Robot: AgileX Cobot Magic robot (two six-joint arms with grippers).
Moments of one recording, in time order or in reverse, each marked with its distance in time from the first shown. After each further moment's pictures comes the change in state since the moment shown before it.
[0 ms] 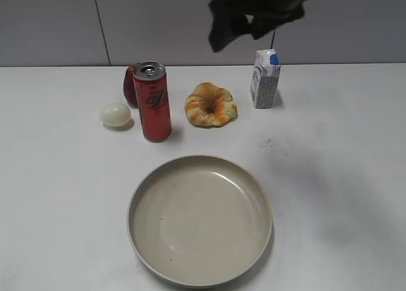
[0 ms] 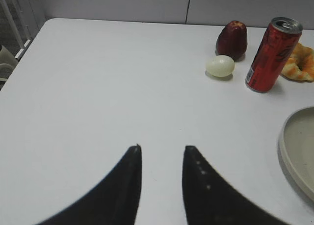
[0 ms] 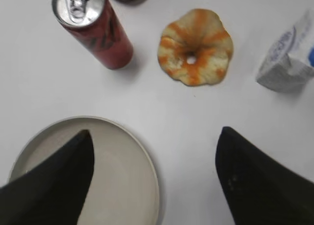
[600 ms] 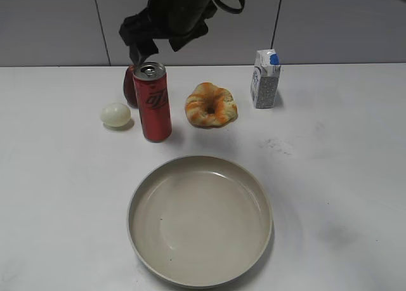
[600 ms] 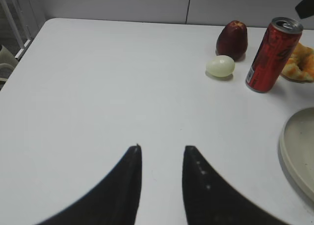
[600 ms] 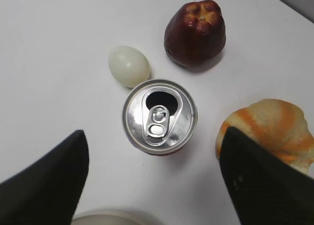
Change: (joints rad) left arm 0.000 0.000 0.000 0.000 0.000 0.000; right arm 0.131 0.422 -0.465 -0.025 0.008 0.021
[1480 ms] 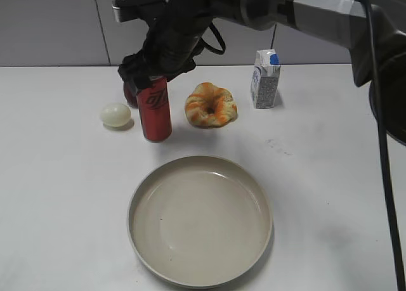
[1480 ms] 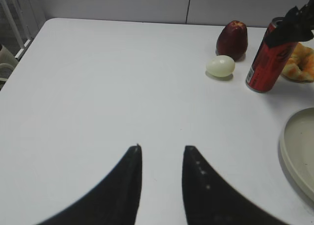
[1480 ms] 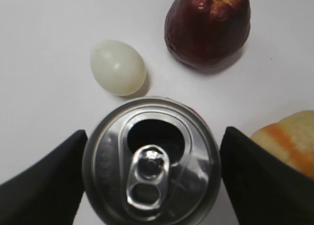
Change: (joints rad) left arm 0.000 0.000 0.000 0.000 0.000 0.000; right arm 0.000 0.144 -0.001 0.034 -0.124 -0.019
